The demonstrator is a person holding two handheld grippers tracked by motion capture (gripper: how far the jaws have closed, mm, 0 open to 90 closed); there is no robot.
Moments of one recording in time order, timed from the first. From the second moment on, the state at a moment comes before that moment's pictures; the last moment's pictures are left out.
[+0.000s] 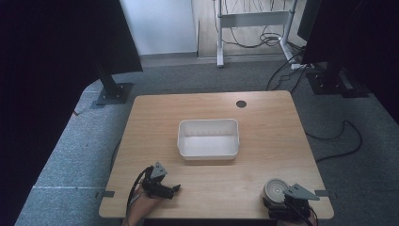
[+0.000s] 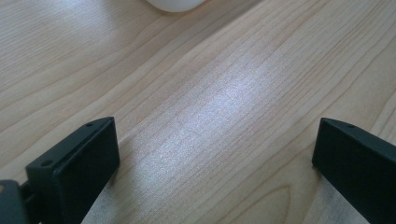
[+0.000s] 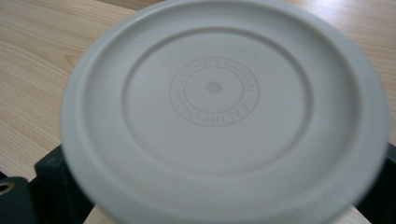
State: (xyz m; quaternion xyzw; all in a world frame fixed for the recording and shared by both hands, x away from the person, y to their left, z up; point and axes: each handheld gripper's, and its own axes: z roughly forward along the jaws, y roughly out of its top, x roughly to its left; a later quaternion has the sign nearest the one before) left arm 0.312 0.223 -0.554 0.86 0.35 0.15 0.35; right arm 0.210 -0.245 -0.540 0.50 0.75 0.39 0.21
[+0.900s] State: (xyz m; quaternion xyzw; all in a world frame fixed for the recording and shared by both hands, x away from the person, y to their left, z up) left arm 0.312 0.223 -0.554 0.86 0.35 0.15 0.35; right arm 0.210 -0.238 -0.532 0.50 0.74 0.38 0.24
